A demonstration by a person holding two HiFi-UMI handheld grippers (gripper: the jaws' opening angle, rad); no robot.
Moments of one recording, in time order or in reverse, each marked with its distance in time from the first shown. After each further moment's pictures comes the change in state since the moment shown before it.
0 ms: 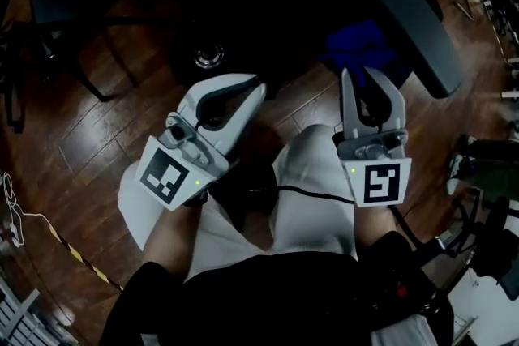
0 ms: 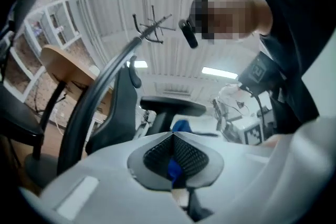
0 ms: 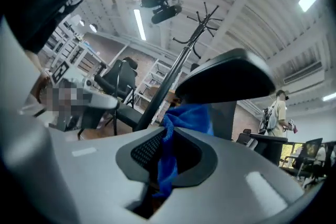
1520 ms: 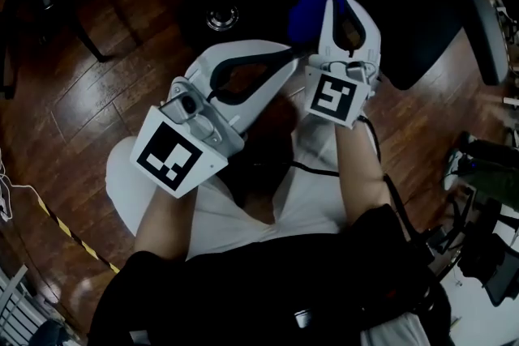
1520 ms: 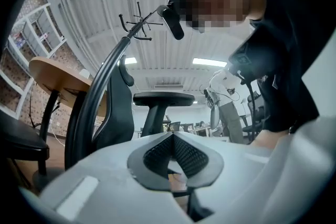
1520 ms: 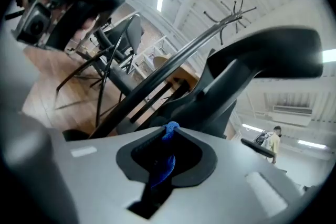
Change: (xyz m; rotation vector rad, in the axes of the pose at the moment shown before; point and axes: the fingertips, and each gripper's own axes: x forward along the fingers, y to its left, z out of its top) left arm -0.029 0.004 -0.006 0.126 0.080 -0.029; right arm 0.092 0.052 -0.082 -0.386 0.154 -0.134
